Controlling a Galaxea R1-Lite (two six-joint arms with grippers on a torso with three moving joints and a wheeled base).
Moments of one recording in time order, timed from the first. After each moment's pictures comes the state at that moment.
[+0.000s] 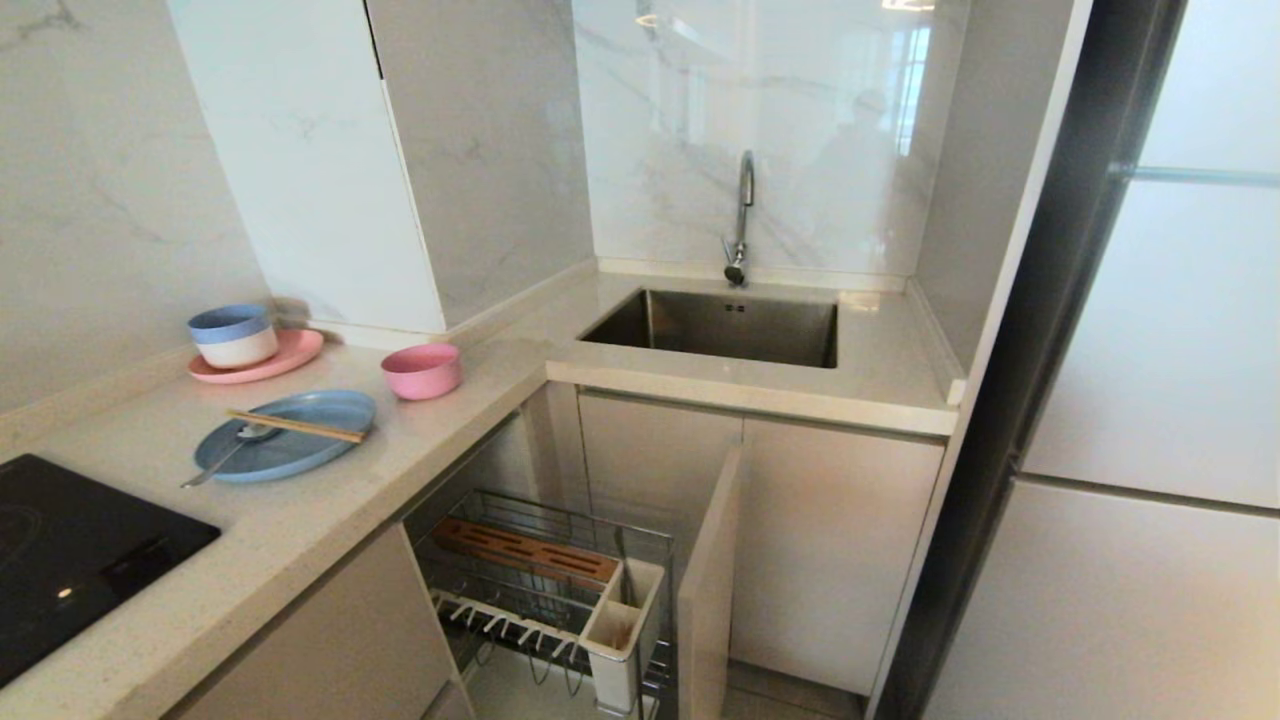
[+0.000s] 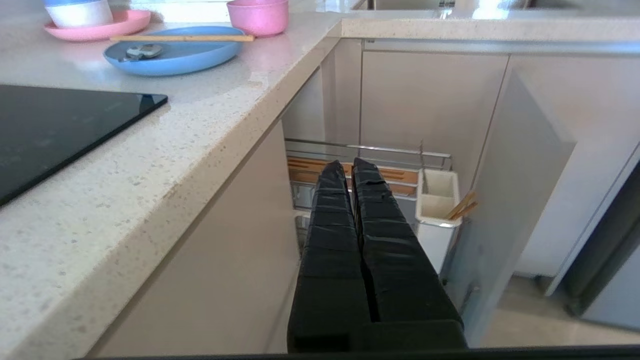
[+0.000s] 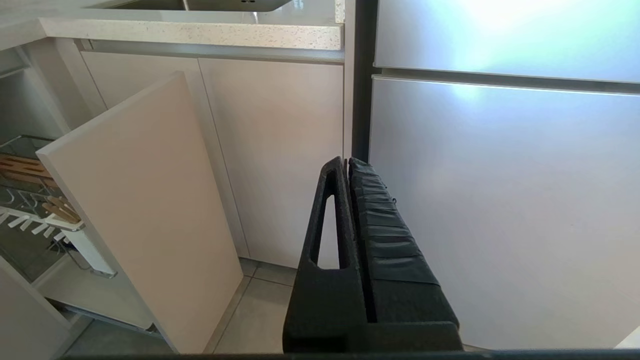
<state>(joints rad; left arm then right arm) 0.00 0.00 0.00 0.00 -0.02 0.05 0.00 0.00 0.00 0.00 -0.01 0.02</state>
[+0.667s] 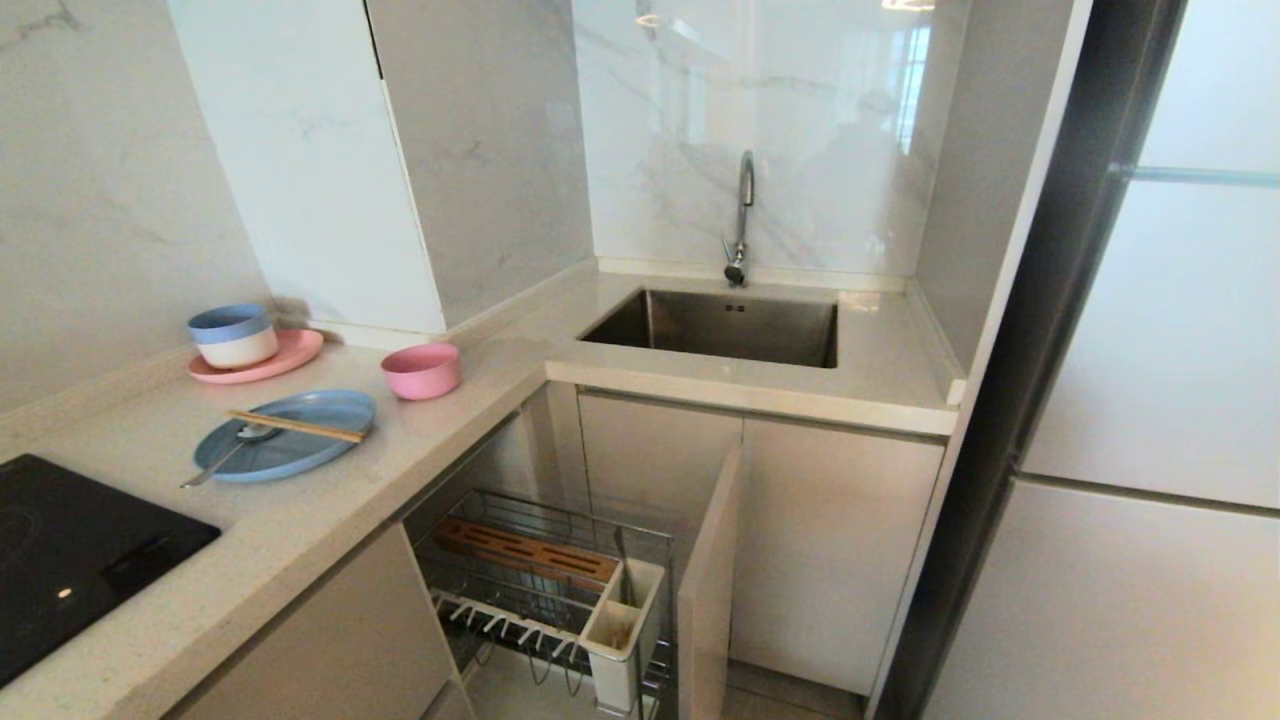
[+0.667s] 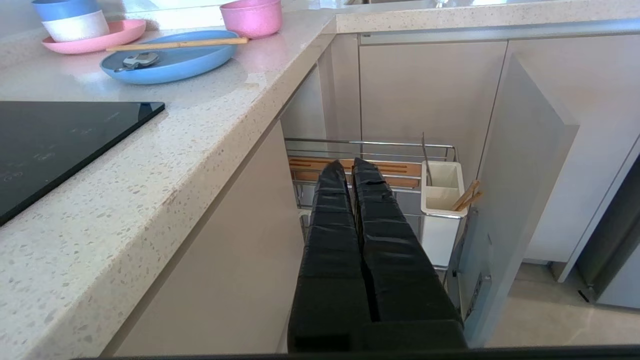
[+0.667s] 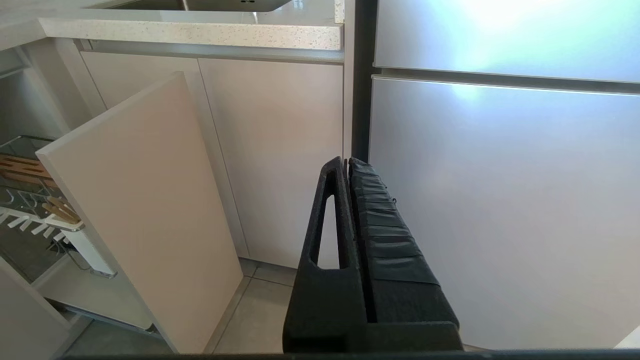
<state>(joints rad) 0.00 0.00 0.00 0.01 -0.04 0.11 0.00 0.00 0.00 0.00 -0.01 0.02</state>
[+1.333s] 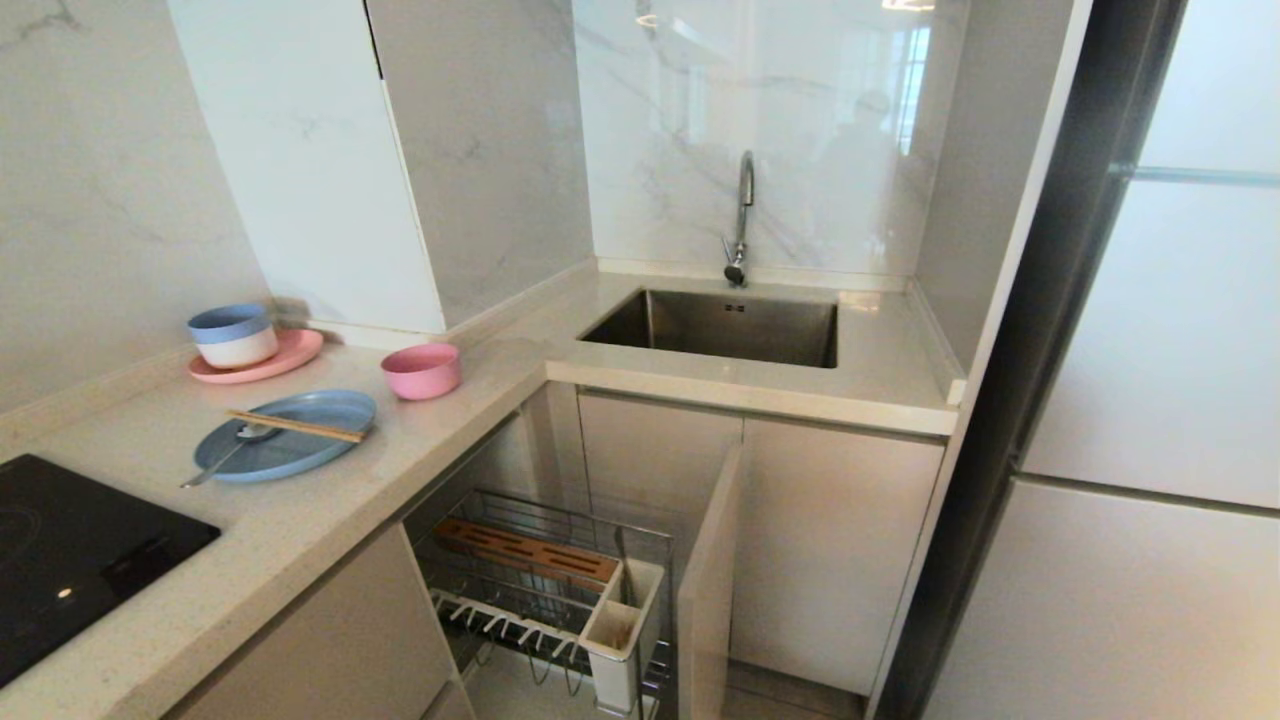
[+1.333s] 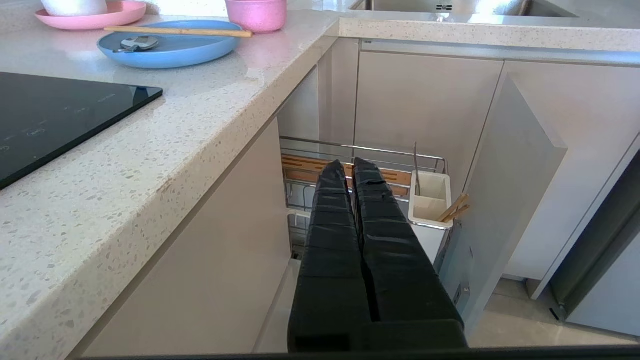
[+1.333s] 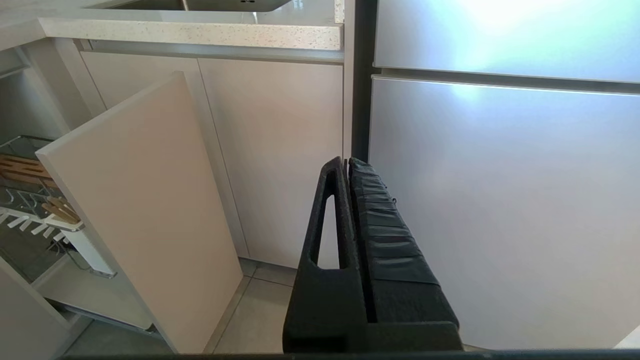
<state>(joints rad) 0.00 0.00 0.00 0.00 -0.02 0.02 0.00 0.00 0.00 0.00 -0.01 0.02</state>
